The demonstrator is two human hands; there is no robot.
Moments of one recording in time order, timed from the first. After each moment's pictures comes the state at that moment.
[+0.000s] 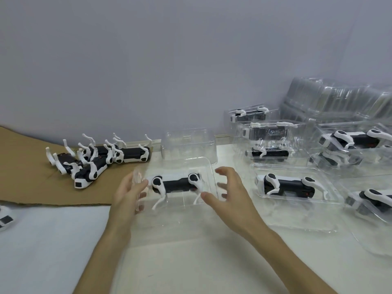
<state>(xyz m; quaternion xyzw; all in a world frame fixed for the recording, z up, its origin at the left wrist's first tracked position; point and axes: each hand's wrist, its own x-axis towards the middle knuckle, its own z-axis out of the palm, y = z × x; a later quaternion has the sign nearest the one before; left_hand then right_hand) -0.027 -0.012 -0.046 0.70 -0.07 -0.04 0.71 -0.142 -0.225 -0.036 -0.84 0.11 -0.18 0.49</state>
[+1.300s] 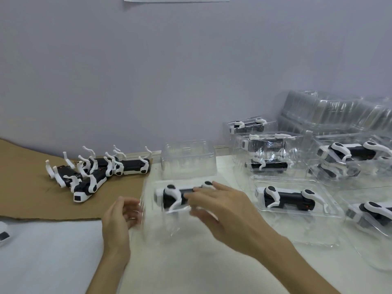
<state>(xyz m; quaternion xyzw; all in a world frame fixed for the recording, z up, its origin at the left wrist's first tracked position) -0.021 -0.009 -0.064 0.65 0.01 0.05 0.76 -0.151 -0.220 0.003 -0.92 -0.21 -0.28 0.16</state>
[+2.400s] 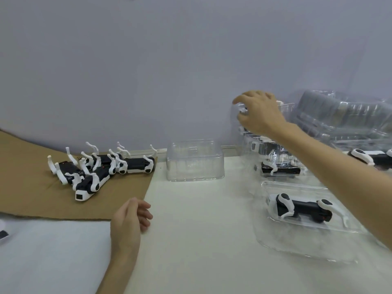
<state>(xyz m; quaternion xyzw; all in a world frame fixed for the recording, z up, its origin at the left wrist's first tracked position) -0.015 -0.019 -0.068 0.70 0.01 0.05 0.71 -0.003 -0.352 0.116 -0.96 0.09 -0.26 0.00</state>
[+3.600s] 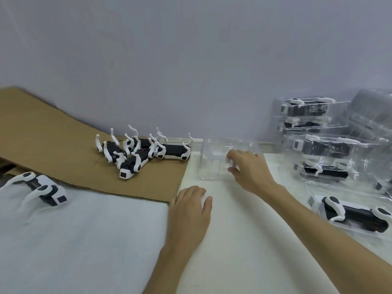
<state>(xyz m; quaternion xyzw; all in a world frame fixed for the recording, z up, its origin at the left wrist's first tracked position) -0.029 -0.032 -0.082 0.93 -0.20 0.11 0.29 0.004 -0.239 -0.030 -0.97 0.01 -0.21 0.09</state>
